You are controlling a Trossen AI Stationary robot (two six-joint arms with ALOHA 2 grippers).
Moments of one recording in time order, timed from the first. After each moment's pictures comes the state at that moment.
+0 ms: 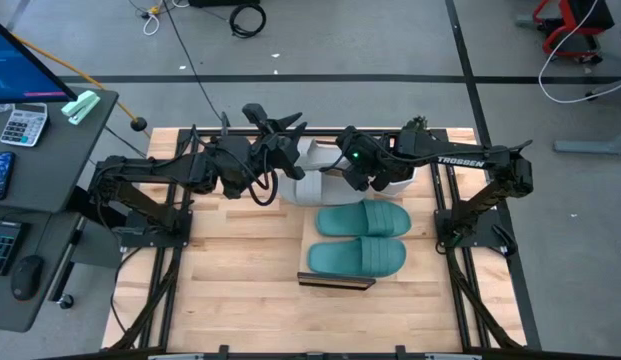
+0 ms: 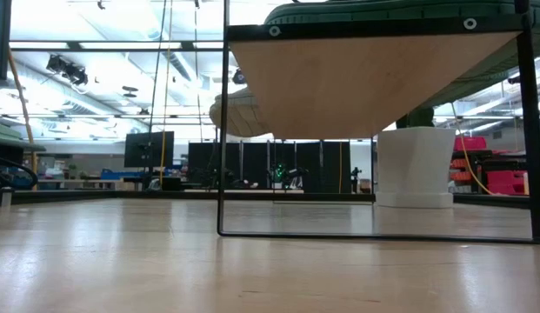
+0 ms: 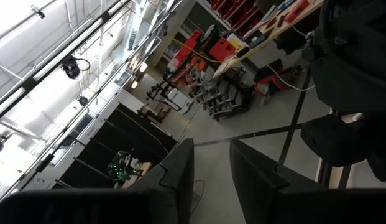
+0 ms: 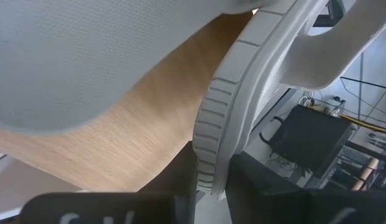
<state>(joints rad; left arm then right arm) -0.08 1.48 1.59 -0.06 -0.94 0.86 -0.23 1.54 1.43 -0.98 0.36 -1.14</state>
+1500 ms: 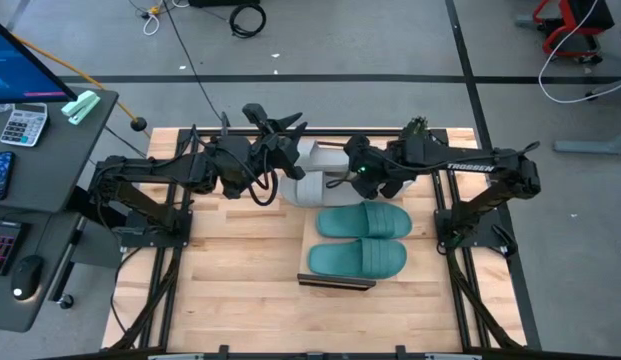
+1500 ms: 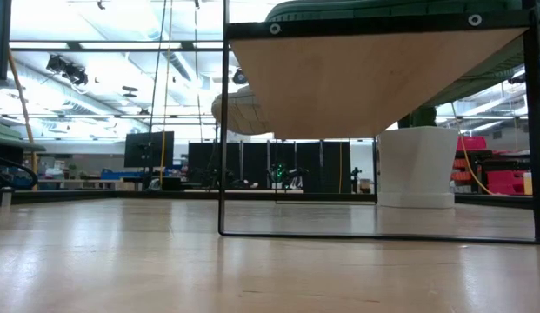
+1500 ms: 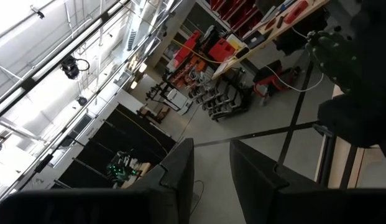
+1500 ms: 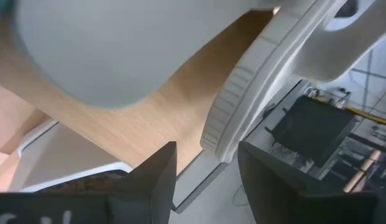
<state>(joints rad) -0.08 1.48 1.59 -0.06 -0.94 0.86 -0.13 1.49 1.43 -1.08 0.43 -1.04</state>
